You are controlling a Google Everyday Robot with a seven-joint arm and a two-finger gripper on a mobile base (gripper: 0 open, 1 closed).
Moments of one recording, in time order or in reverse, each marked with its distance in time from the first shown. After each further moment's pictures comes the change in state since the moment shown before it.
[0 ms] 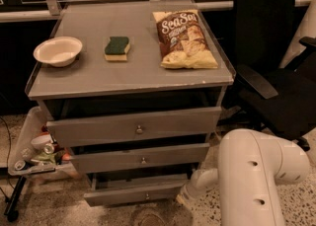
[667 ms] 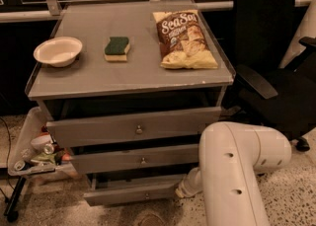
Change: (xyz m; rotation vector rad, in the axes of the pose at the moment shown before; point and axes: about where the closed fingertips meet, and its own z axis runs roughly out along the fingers) arm -0.031 -0.021 0.001 0.097 -0.049 -0.029
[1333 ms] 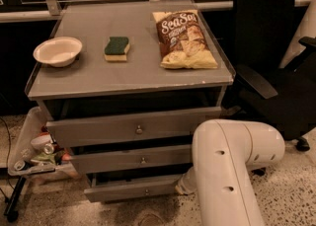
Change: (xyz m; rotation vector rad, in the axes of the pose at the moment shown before) arm -0.010 -0.009 0.000 0.035 -0.011 0.000
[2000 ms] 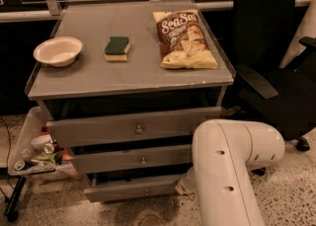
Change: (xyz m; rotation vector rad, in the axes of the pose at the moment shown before) arm 0.000 0.000 0.000 0.000 0.000 0.000
